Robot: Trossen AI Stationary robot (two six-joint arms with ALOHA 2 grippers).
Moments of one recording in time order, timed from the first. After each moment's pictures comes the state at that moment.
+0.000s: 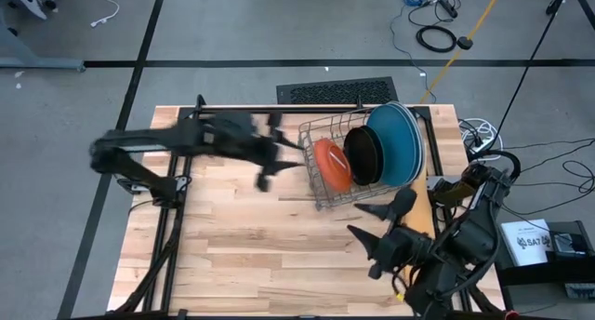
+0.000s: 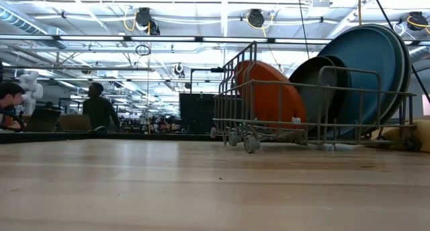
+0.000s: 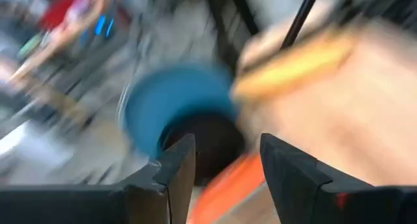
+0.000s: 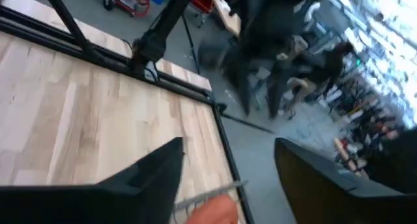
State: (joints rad) left arm 0.00 1.43 1.56 -0.55 -0.03 0.60; right arm 0.84 1.80 2.20 -1.40 1.23 0.32
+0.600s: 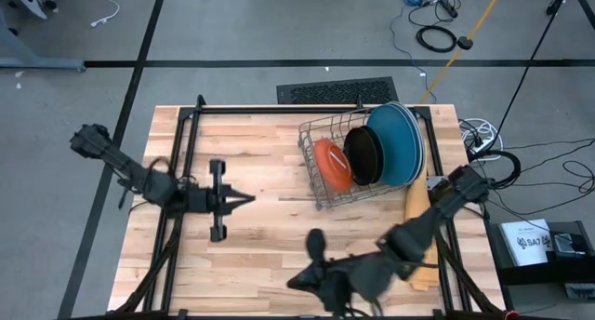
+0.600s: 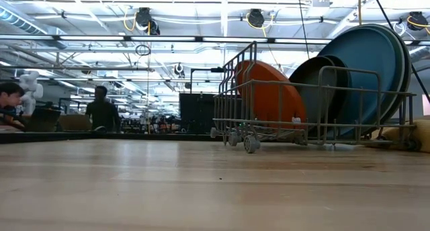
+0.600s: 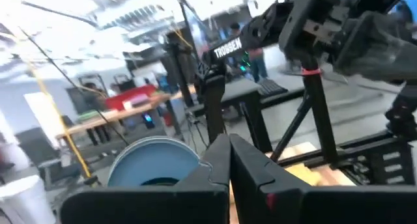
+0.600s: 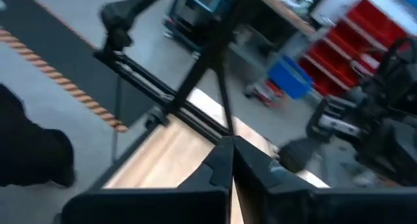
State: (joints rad) left arm -0.54 0.95 0.76 0.39 -0.50 0.42; right arm 0.66 1.88 1.98 -0.41 0.45 -0.39
